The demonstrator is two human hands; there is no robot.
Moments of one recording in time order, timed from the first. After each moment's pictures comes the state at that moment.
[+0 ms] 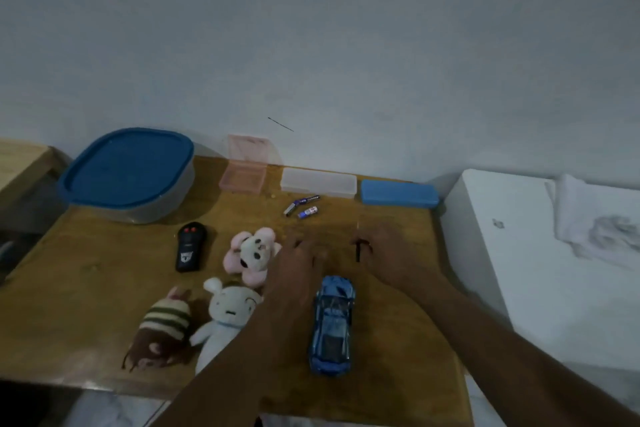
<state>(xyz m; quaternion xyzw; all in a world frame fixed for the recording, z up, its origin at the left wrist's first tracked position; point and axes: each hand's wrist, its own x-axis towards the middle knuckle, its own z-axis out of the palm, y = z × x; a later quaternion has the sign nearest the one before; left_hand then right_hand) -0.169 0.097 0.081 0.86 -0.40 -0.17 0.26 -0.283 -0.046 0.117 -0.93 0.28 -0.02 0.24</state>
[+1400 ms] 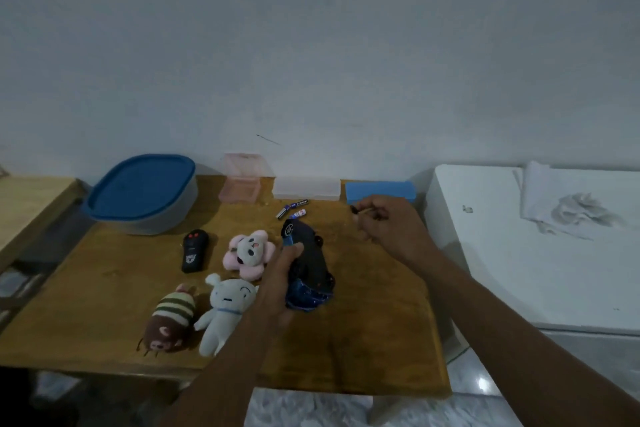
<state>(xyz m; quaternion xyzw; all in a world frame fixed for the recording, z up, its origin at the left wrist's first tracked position) -0.230 0.129 0.125 0.55 -0.02 -0.46 0.70 -0.350 -0.027 0.191 -0.80 0.31 -0.21 0.46</state>
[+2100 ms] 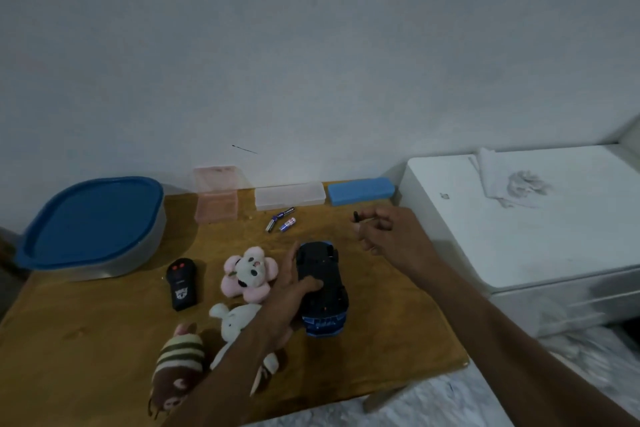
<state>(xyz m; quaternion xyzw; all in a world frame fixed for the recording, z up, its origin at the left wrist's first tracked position) -0.166 0.153 0.107 0.53 -0.22 -0.58 0.57 -0.316 0.034 0.200 -0.72 0.43 -0.26 0.47</state>
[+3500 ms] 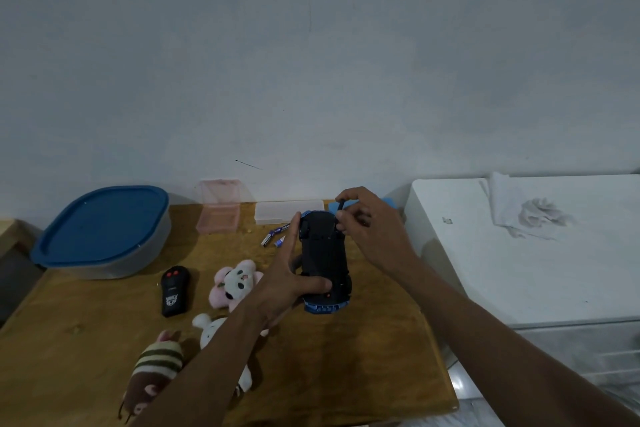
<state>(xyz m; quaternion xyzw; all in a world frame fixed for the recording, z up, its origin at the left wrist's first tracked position) -0.180 0.111 0.145 0.53 -0.34 -0.52 0.57 -0.310 -0.014 0.200 -0.81 0.28 -0.35 0.38</state>
